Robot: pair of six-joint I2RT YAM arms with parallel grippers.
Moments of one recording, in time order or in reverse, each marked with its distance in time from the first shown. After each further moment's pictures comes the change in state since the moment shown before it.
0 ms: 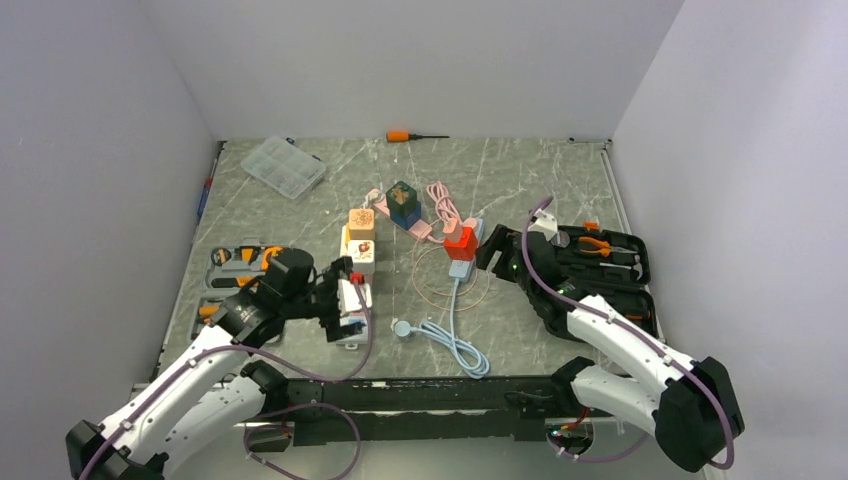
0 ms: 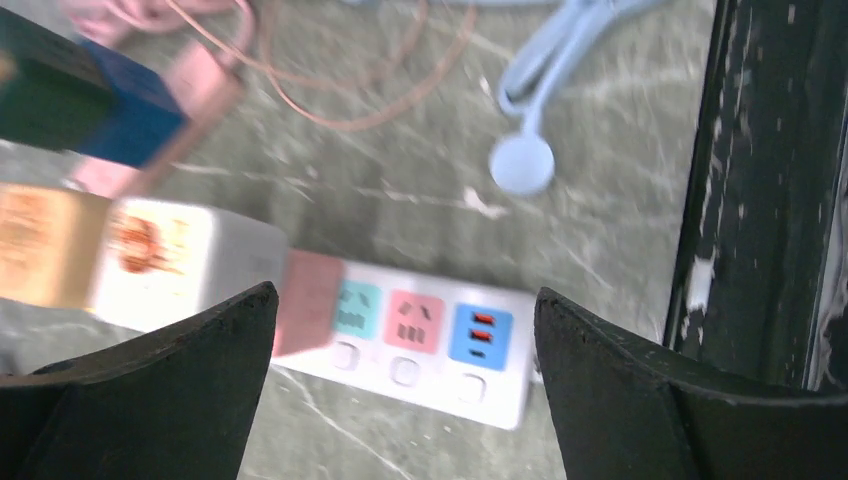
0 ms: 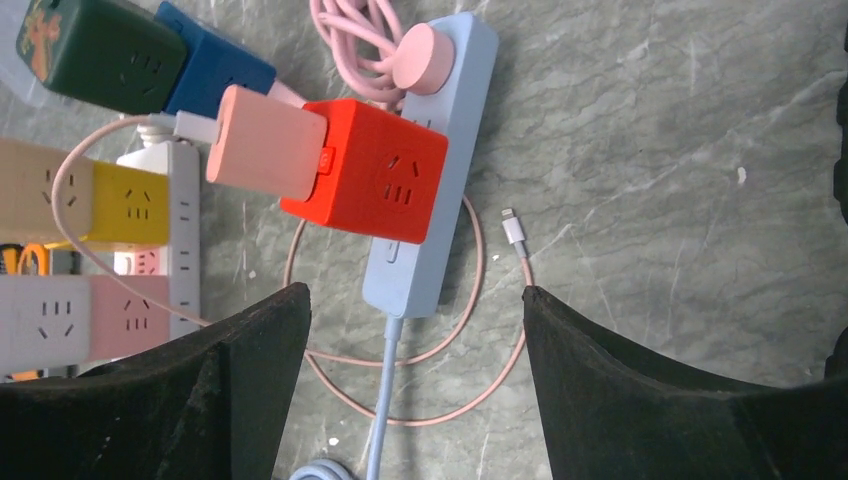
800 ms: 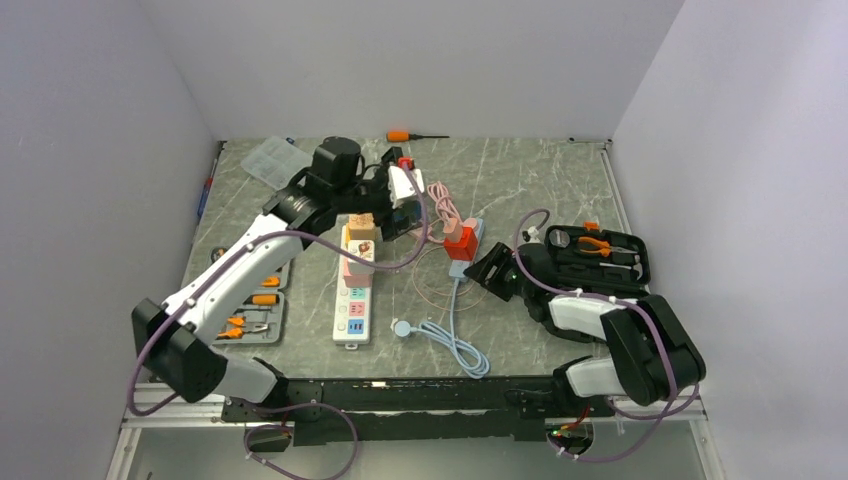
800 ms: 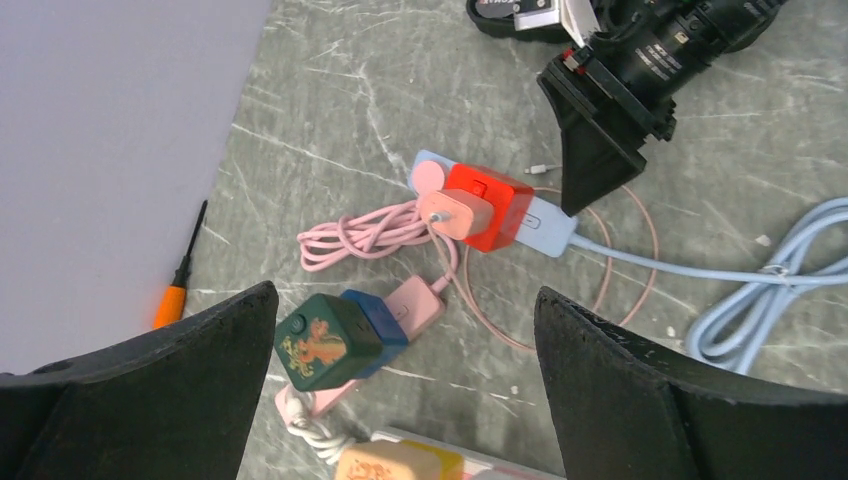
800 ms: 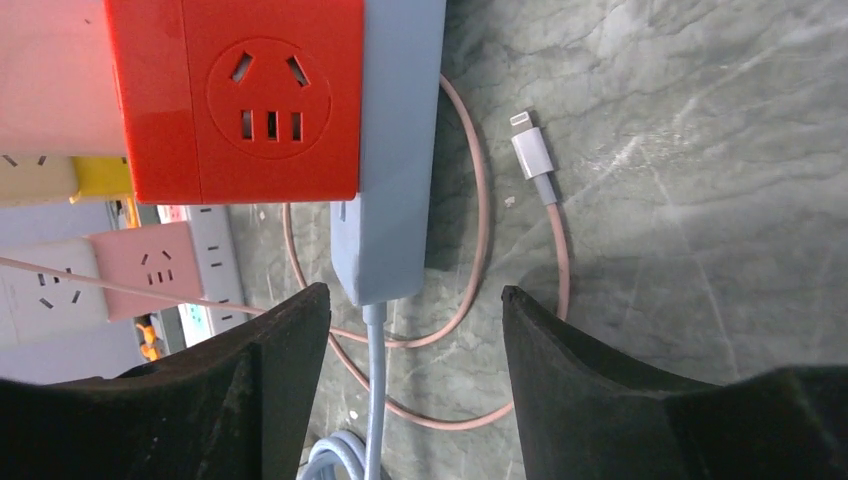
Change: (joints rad) left arm 0.001 0.640 0.767 0.142 0.076 -0.084; right arm -0.192 0.315 -0.217 0.464 -0.464 0.211
